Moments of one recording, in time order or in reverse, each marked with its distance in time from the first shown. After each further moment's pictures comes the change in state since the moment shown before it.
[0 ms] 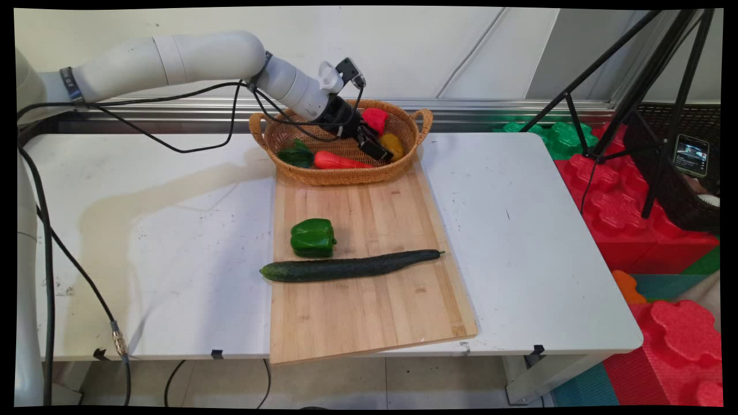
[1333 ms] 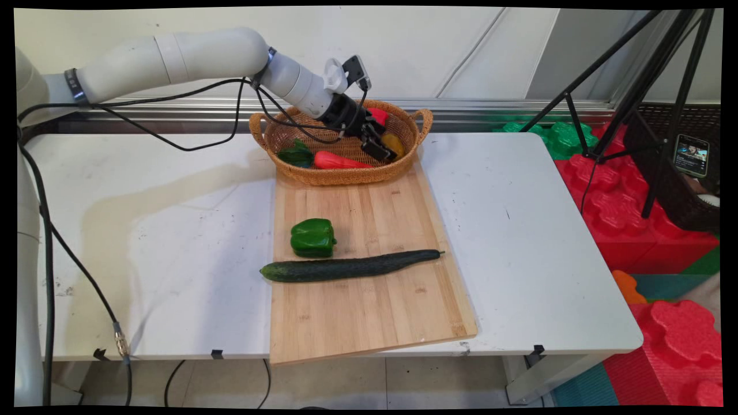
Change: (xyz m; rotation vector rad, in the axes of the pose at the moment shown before) arm 0.012 0.009 -0.002 -0.006 0.015 0.150
